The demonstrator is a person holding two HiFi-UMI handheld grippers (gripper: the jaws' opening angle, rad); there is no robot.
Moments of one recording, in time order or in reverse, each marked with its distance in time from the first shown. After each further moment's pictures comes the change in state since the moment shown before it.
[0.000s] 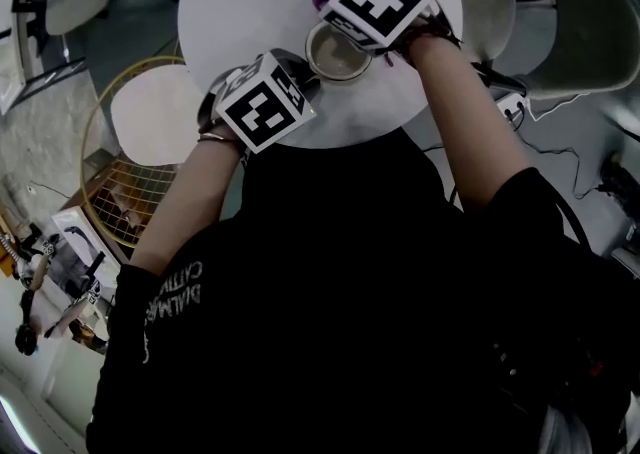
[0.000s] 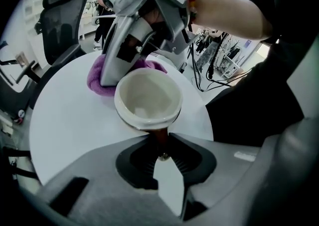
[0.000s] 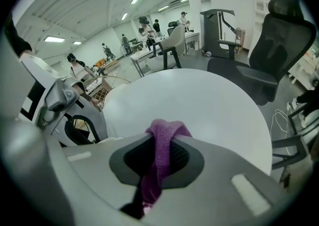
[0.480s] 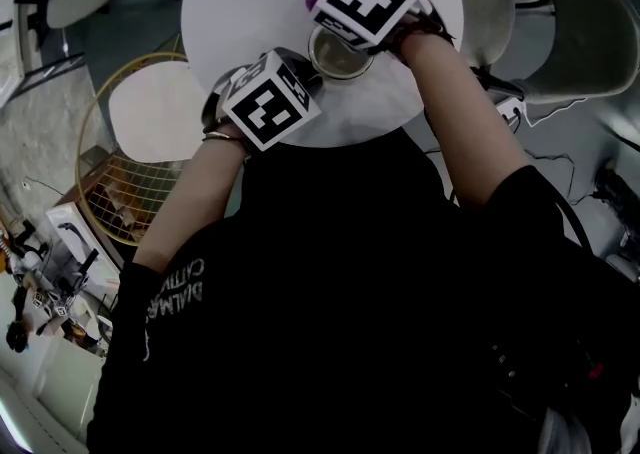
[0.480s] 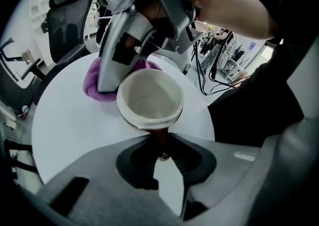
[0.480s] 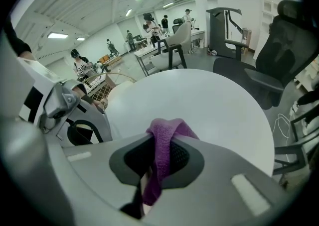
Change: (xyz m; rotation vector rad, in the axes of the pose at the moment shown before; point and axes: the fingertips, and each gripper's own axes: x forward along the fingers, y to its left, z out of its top) left arm 0.000 0.002 0.001 -0.042 -0.016 0.029; right arm 0.004 0.013 0.009 -0.040 0.038 0.024
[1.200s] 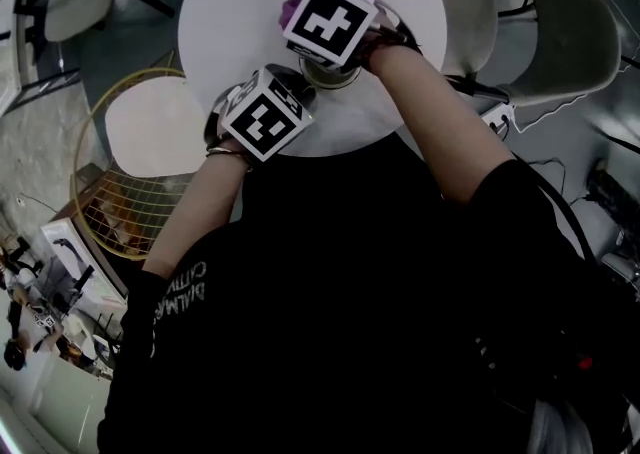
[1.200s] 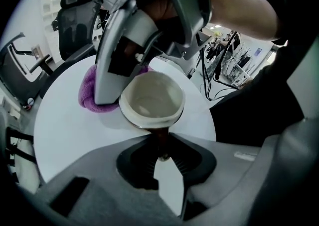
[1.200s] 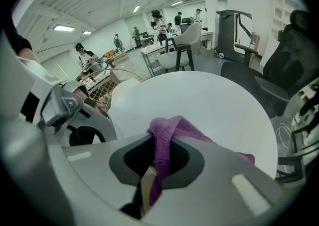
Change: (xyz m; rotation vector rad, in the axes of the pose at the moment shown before) left arm -0.002 -0.001 -0.002 -0.068 -0.054 0.039; right arm 0.009 0.029 0.014 -0.086 0.018 0.012
